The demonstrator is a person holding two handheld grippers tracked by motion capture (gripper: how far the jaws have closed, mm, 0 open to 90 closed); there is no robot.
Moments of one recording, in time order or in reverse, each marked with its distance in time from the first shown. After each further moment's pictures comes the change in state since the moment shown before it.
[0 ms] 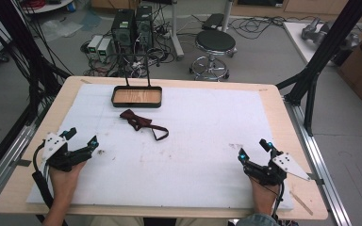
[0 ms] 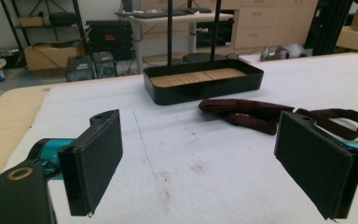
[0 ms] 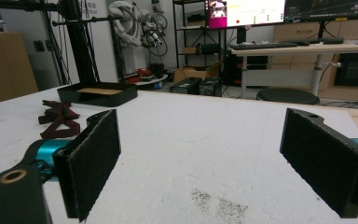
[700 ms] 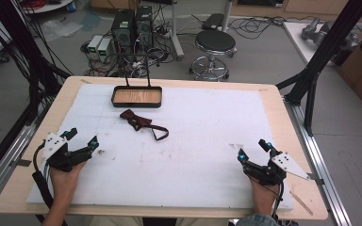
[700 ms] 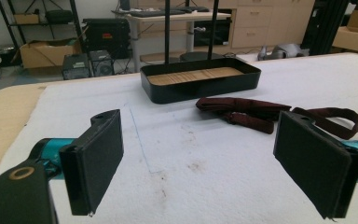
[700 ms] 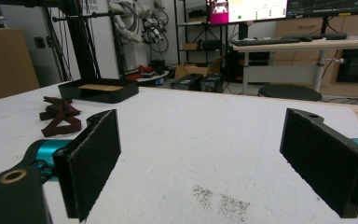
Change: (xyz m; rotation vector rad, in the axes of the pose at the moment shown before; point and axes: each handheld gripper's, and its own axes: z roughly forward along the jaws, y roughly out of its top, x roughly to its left) left arm 0.000 -0.001 0.000 -0.002 -0.009 -0.014; right arm 0.000 0.000 0.001 0.011 0.005 0.008
